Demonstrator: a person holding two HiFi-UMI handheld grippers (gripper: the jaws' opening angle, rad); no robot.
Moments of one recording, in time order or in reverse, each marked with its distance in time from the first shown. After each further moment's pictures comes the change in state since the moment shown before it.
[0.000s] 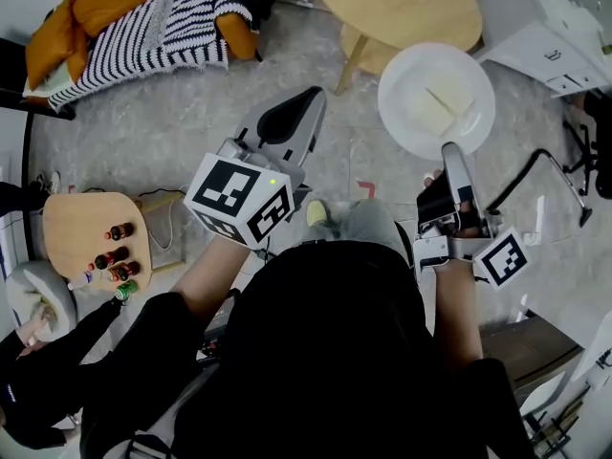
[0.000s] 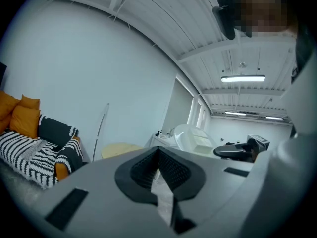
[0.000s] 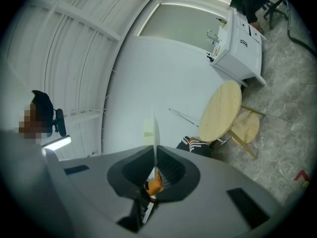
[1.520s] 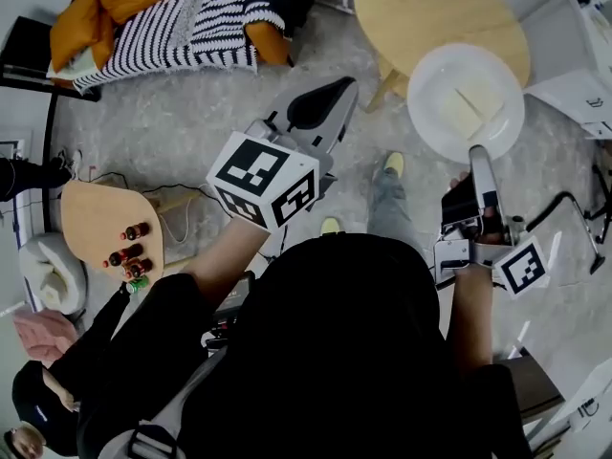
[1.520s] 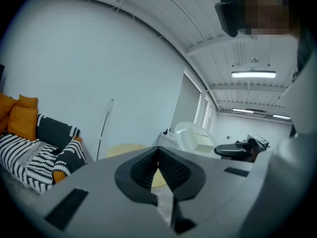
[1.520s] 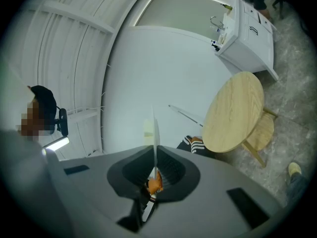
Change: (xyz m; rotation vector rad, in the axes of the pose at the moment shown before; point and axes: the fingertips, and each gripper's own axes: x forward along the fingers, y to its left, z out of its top) left arm 0.121 0.085 0.020 -0.010 0.044 0.050; right arm 0.127 -0.061 0.065 0.006 0.072 0.033
